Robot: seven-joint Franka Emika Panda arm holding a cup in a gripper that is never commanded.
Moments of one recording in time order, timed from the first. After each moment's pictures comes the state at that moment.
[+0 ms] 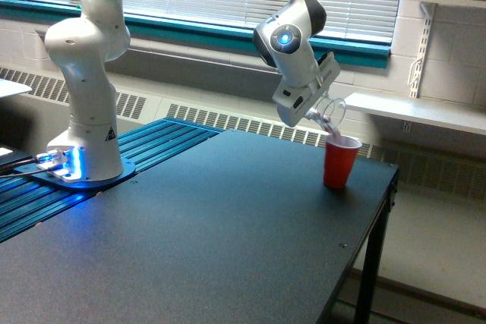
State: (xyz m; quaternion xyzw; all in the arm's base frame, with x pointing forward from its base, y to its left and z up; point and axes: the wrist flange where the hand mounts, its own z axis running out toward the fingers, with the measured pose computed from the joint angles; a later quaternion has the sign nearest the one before) arm 0.466 0.241 0.268 -0.75 0.52 0.19 0.36
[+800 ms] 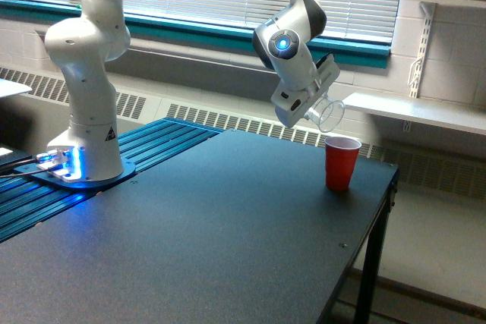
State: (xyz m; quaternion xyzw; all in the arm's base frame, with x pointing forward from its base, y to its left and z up) arm 0.465 0.243 0.264 -0.73 0.53 0.21 0.37
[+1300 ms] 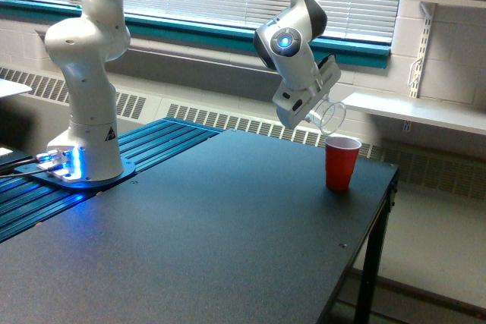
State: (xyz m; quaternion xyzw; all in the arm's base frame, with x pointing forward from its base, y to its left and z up) arm 0.469 0.241 0.263 -0.74 0.54 0.19 0.36
